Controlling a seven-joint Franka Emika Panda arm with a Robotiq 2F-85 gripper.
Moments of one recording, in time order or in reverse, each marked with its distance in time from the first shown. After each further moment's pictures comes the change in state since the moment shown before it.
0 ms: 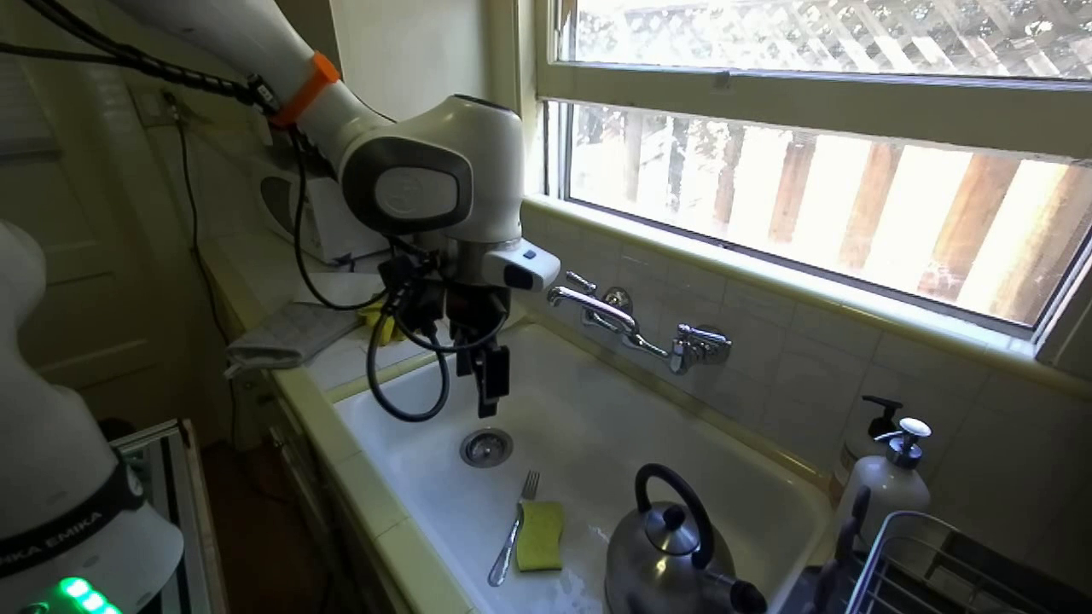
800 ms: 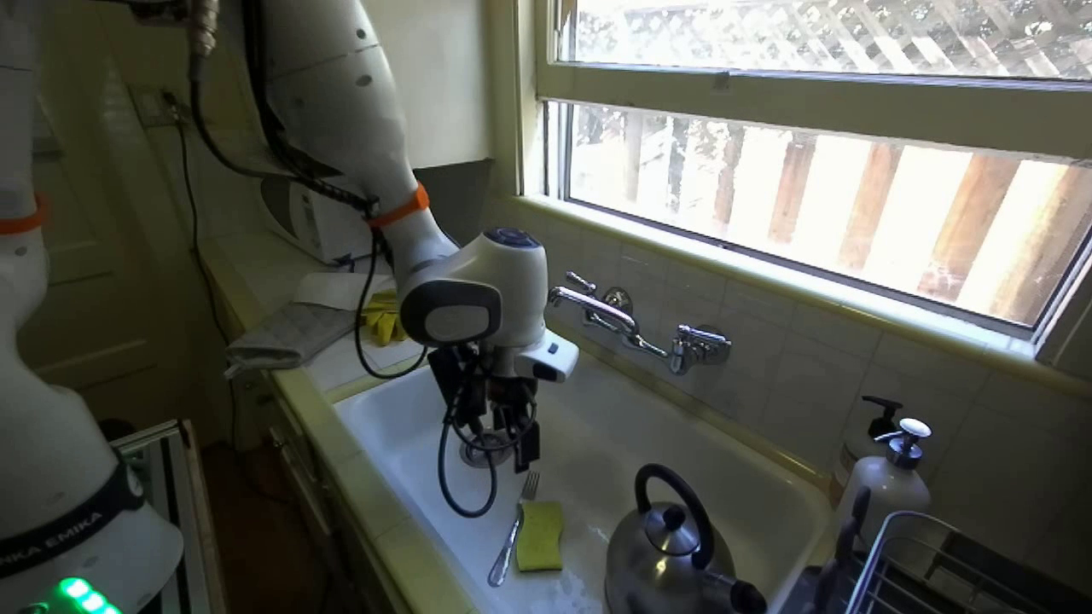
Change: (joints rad) arm -0.026 0.490 0.097 0.129 0.199 0.426 -0.092
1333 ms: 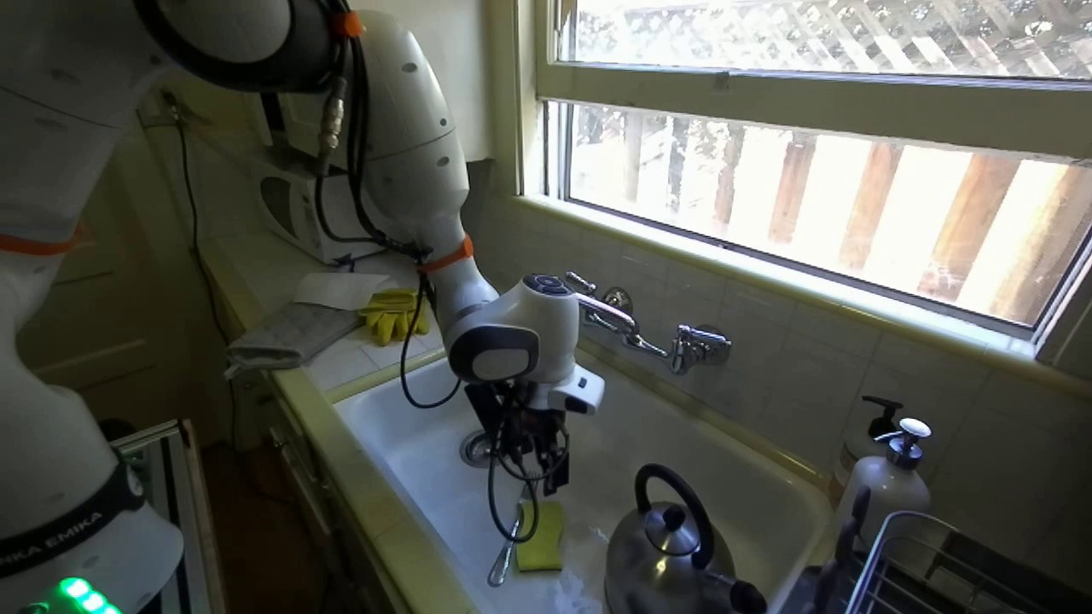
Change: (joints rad) arm -0.014 0.265 0.011 0.225 -0.004 0.031 -0.001
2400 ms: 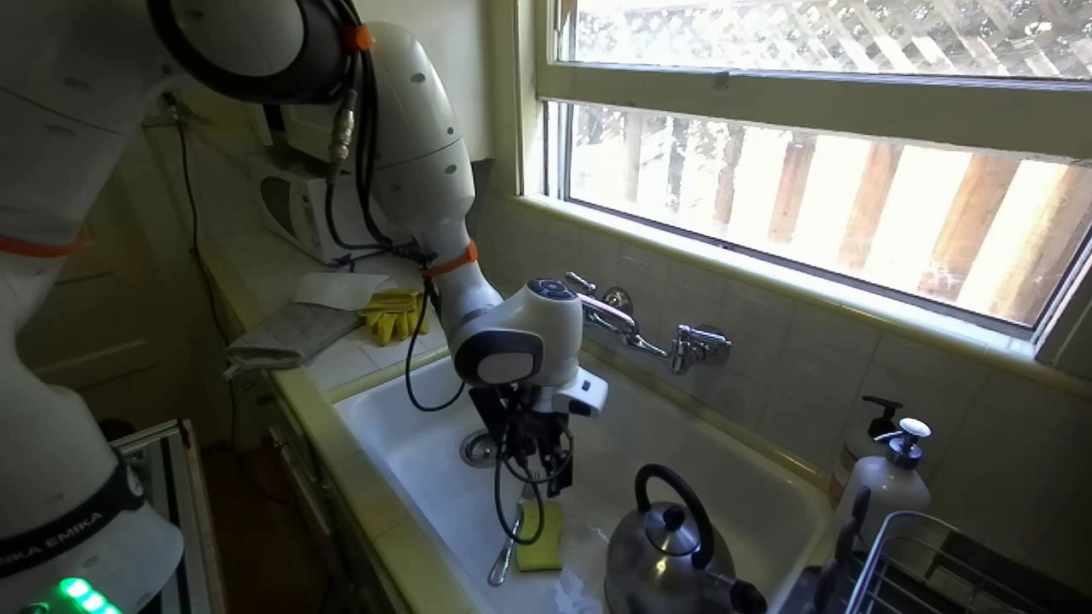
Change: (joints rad) arm -0.001 0.026 0.001 0.027 -0.006 0.000 -0.005
